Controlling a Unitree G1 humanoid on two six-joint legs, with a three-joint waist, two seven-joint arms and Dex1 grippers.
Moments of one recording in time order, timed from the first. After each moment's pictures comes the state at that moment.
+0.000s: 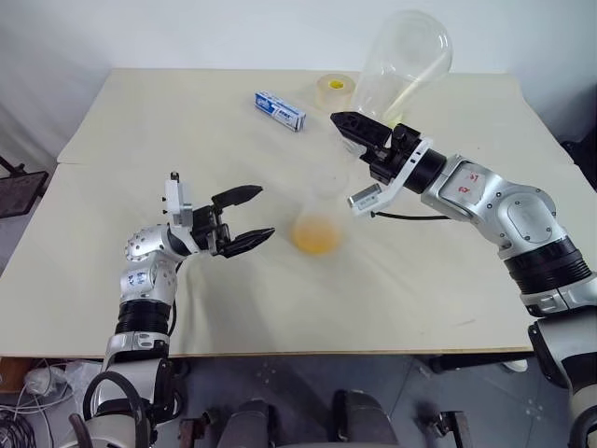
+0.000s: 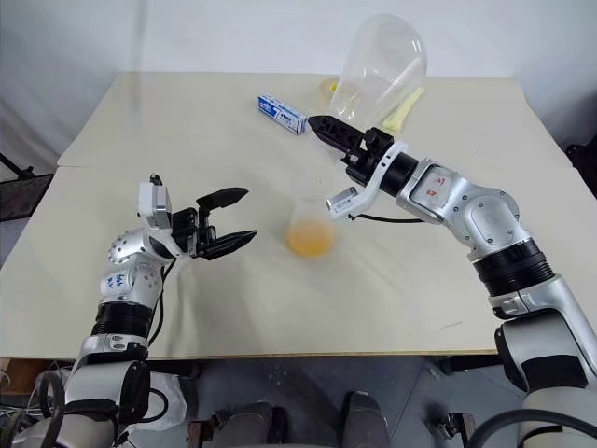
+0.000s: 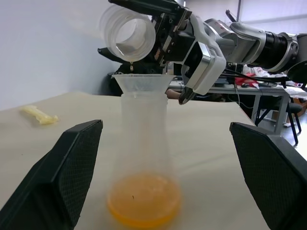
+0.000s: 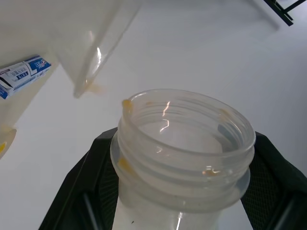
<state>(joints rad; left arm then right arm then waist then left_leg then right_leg) -0.67 0.36 0.20 0.52 -0.51 -0.08 -1.35 -0.97 -0.76 0.39 0.21 -1.21 -0.53 -0.15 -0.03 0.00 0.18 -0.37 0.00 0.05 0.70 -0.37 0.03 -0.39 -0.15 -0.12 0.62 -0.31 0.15</state>
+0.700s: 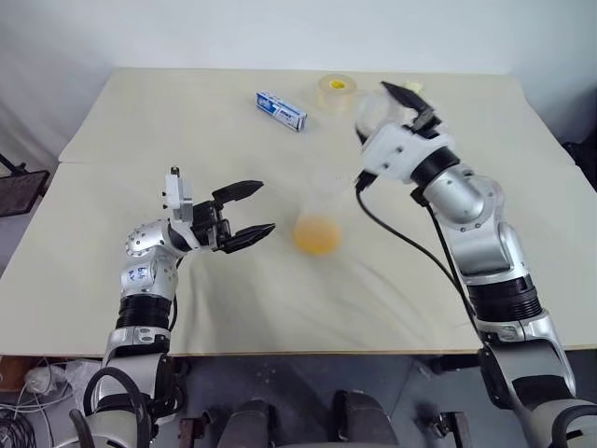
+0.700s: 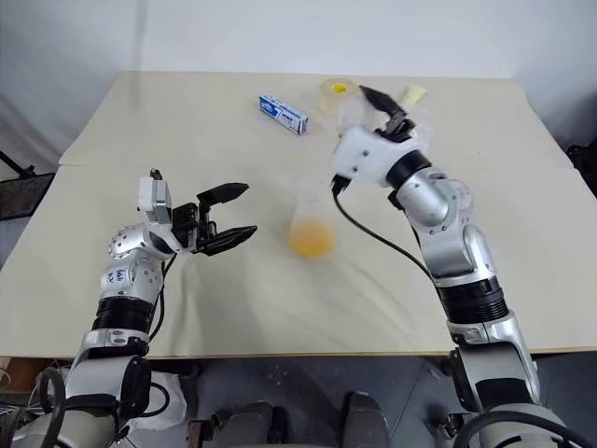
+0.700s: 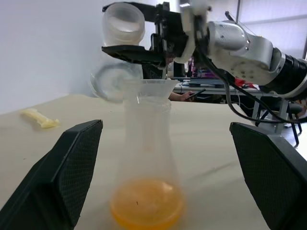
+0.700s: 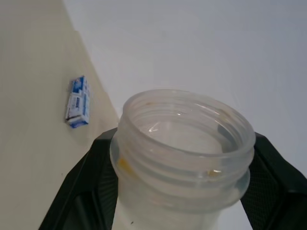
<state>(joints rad) -0.69 0.37 0.20 0.53 -0.51 -0.08 -1.35 -0.79 -0.46 0.03 0.01 -0.37 0.10 0.39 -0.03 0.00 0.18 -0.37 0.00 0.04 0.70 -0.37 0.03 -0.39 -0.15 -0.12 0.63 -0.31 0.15</state>
